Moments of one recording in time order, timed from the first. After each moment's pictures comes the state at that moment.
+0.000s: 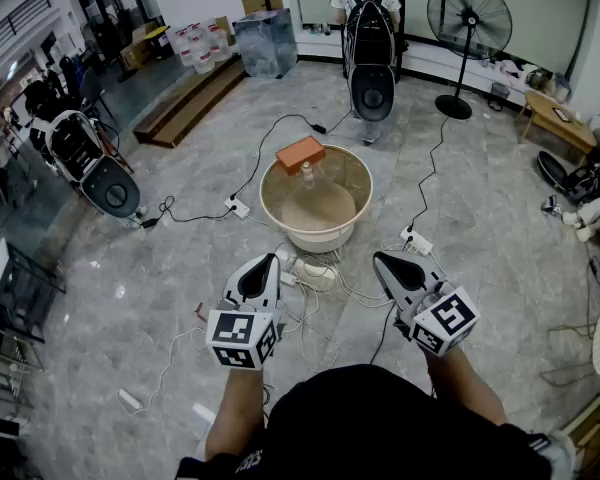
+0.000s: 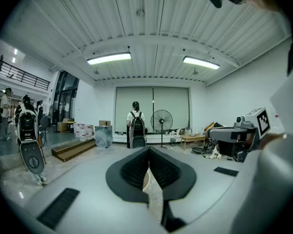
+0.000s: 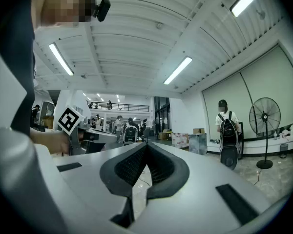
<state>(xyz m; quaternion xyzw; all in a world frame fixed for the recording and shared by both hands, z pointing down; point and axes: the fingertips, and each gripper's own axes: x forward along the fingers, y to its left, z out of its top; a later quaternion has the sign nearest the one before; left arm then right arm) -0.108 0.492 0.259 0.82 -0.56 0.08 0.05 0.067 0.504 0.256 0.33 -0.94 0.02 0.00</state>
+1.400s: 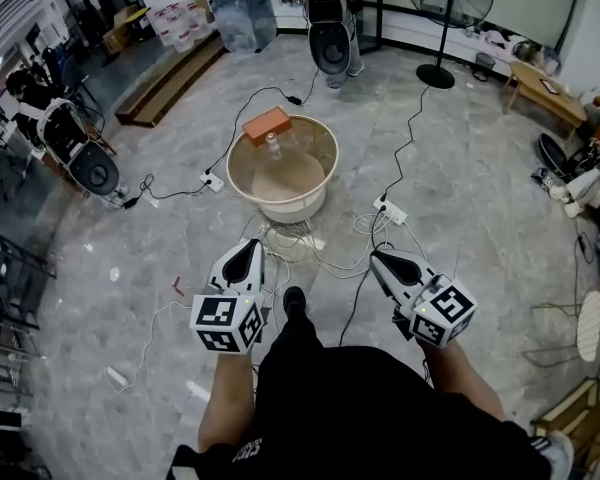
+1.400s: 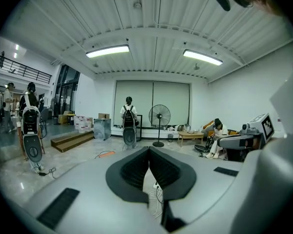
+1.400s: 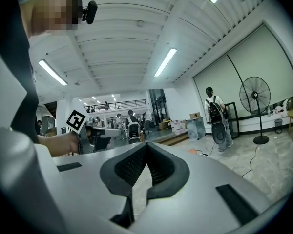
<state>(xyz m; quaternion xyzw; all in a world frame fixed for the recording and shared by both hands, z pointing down) 0.039 0.522 0.294 0.82 -0.56 0.09 0.09 0.241 0.553 0.309 0.34 -0.93 0.12 0.02</state>
